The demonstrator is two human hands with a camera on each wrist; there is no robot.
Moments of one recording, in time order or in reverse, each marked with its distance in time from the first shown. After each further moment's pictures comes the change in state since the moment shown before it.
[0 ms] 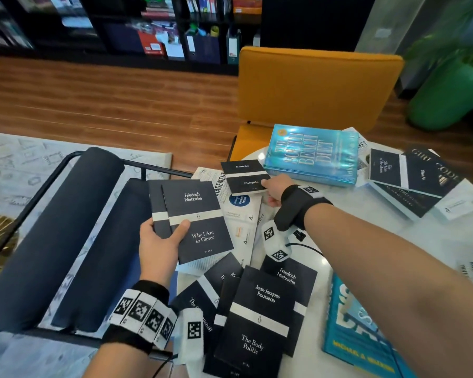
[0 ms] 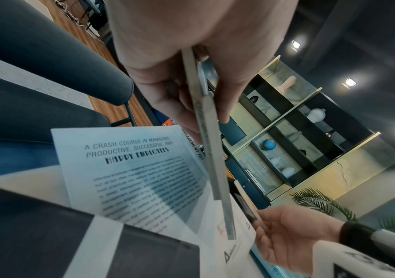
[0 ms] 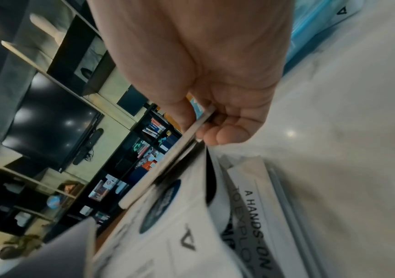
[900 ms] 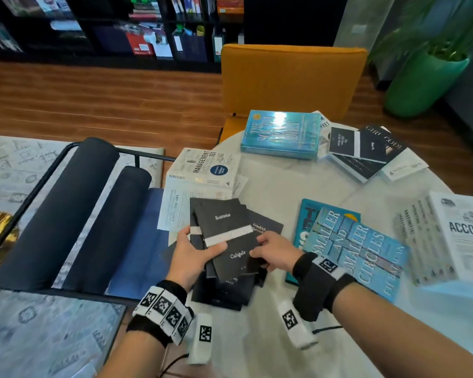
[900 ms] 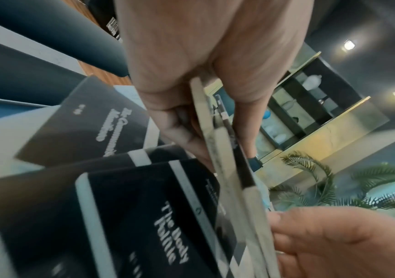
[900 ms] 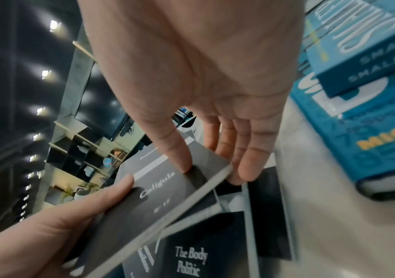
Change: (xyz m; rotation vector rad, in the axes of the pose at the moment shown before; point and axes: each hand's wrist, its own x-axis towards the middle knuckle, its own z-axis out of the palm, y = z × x) left_hand -0.127 -0.032 0.011 0.138 -0.304 -0.170; right_hand -0.208 0.145 0.009 -0.098 -0.217 -0.034
